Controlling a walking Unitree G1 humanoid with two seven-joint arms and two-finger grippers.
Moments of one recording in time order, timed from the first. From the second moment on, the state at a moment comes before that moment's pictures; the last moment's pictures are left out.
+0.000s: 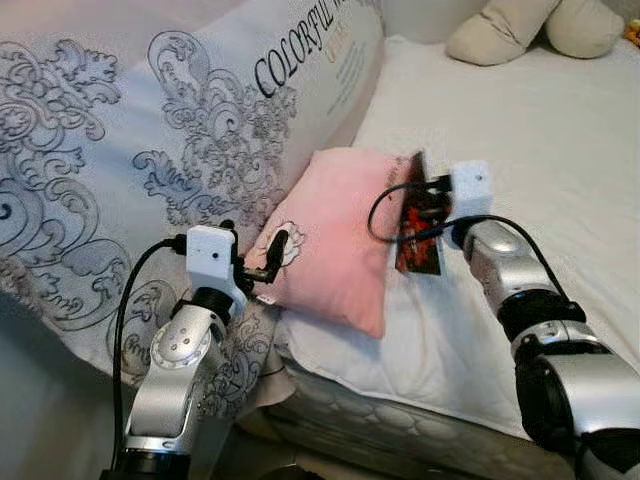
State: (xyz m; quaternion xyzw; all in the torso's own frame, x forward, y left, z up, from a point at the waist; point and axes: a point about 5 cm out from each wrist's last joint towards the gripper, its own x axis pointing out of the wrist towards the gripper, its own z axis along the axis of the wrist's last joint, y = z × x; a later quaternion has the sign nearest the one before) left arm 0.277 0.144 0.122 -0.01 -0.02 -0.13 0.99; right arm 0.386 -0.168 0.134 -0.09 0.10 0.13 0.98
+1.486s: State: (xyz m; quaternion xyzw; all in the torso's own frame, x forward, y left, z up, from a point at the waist) left arm 0.278 0.133 0.123 -0.02 -0.02 -0.14 0.99; right arm 0.323 -0.244 0.042 0.25 0.28 -0.04 0.93
